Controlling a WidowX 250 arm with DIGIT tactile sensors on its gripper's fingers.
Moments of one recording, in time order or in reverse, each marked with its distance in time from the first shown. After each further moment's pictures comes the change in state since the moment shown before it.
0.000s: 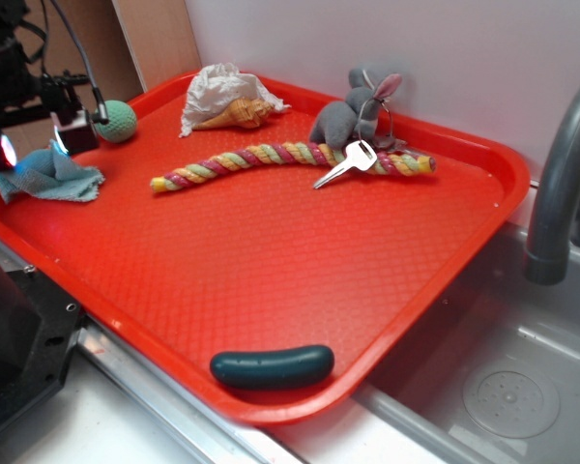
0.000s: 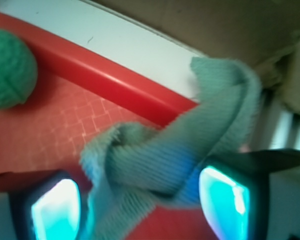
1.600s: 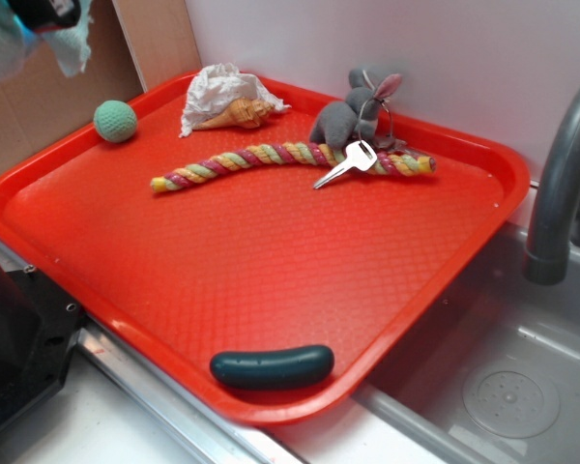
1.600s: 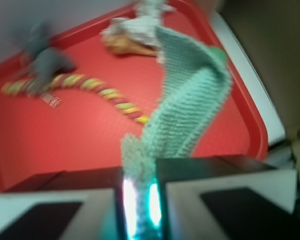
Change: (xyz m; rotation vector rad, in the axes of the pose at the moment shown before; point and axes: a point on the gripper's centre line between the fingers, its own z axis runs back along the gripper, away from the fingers) arm -0.108 -0.053 0.179 -0.263 -0.045 -0.894
